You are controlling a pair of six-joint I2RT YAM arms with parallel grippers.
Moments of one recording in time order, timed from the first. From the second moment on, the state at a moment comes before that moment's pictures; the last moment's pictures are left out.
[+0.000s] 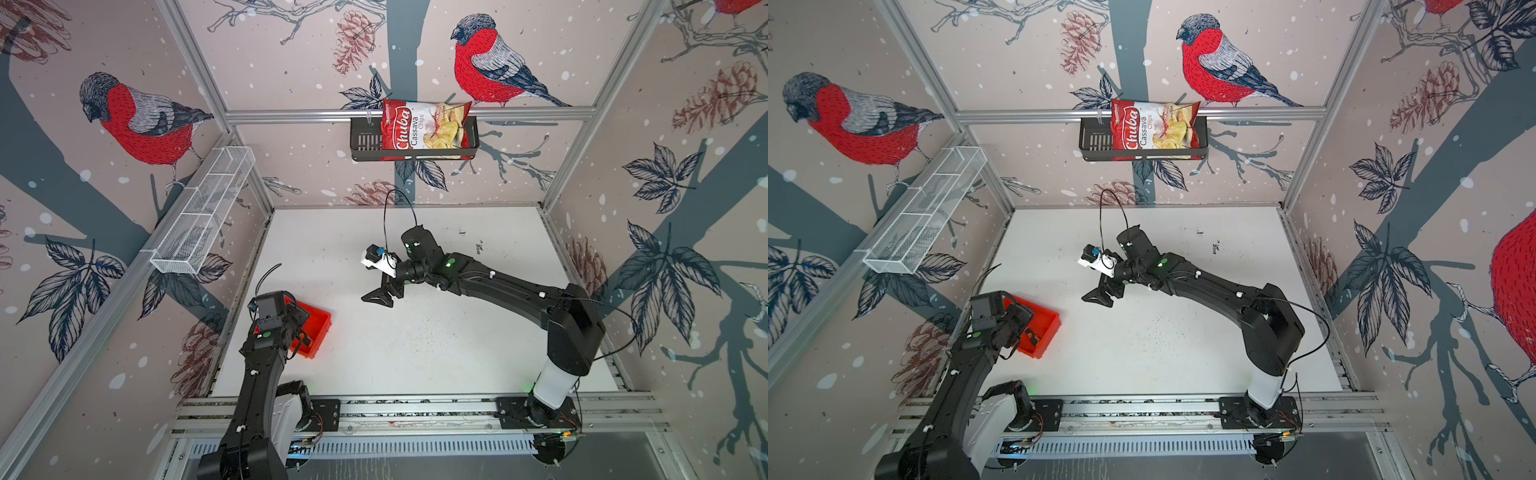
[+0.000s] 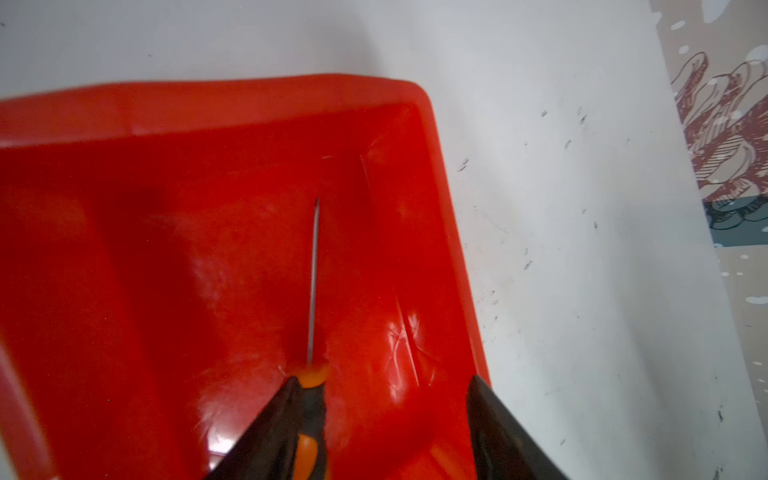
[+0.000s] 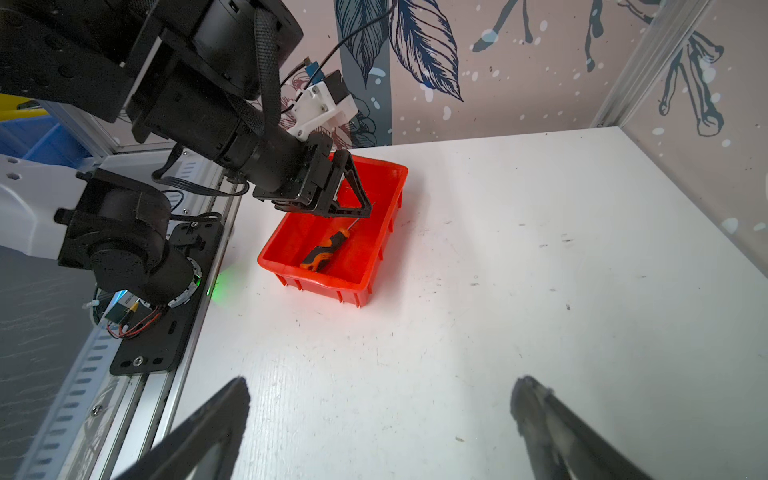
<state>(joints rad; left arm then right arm) 0.22 0.82 0.44 -0.50 0.07 -0.80 0.90 1.75 1.39 -0.20 -0.61 -0.34</state>
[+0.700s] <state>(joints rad) 0.08 0.78 0.65 -0.47 -0.01 -0.84 0.78 1.61 1.20 0.04 -0.60 -0.18</state>
